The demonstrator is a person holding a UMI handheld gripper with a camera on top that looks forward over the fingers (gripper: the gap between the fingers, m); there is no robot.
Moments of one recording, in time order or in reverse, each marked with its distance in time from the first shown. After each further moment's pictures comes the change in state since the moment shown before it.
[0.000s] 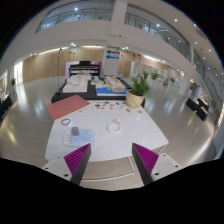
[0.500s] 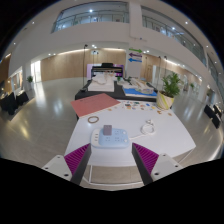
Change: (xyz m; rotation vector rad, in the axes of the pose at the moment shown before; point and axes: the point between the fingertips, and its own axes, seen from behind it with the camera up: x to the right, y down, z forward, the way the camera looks) arm -0.142 0.031 0.049 0.048 -0.227 -0.059
